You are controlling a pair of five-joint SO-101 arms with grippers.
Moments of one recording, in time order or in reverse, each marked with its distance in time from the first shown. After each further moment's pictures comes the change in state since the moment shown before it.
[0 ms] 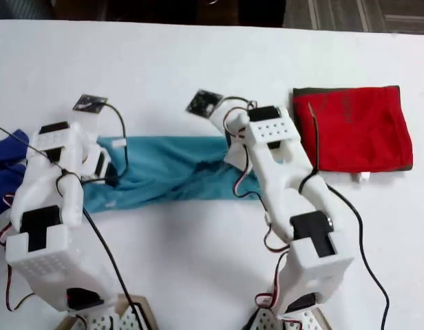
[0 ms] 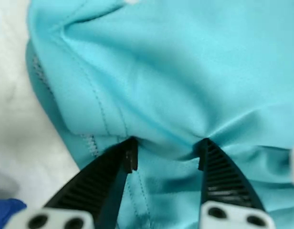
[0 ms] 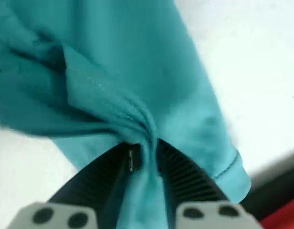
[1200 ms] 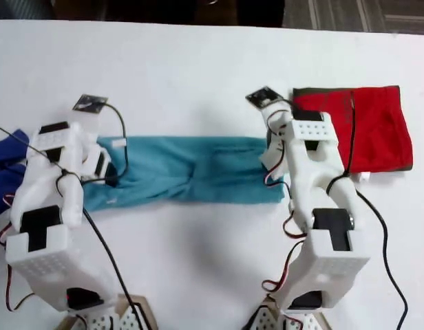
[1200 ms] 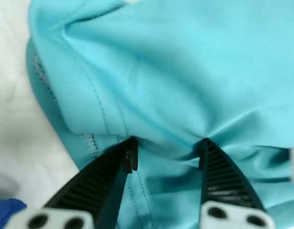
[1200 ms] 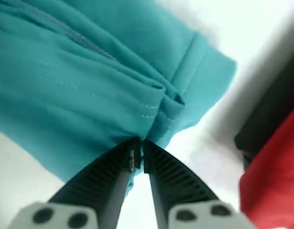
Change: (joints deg) left arm 0.0 0.0 0.0 0.0 0.0; right arm 13.3 -0.1 5.0 4.4 -12.2
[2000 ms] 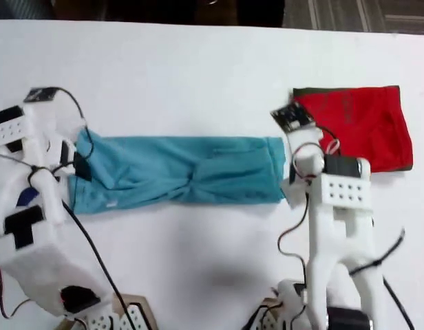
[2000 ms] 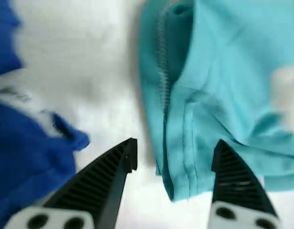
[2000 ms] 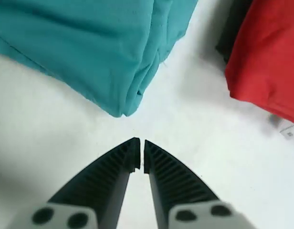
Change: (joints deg) left arm -10.3 2.8 -17.5 19.1 4.0; right arm 7.0 -43.5 28.8 3.1 -0.4
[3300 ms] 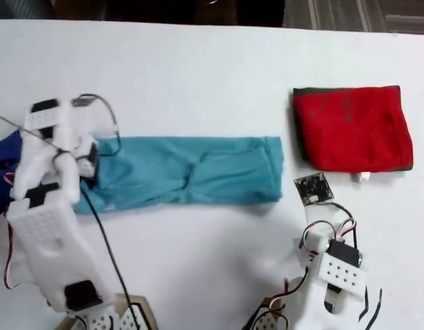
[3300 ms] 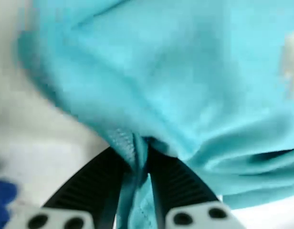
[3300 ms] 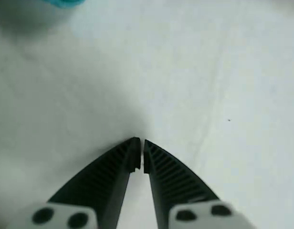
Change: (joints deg) left arm 4.4 16.3 -13.9 8.9 1.0; right arm 17.1 -30.0 46.2 -21.8 7.1
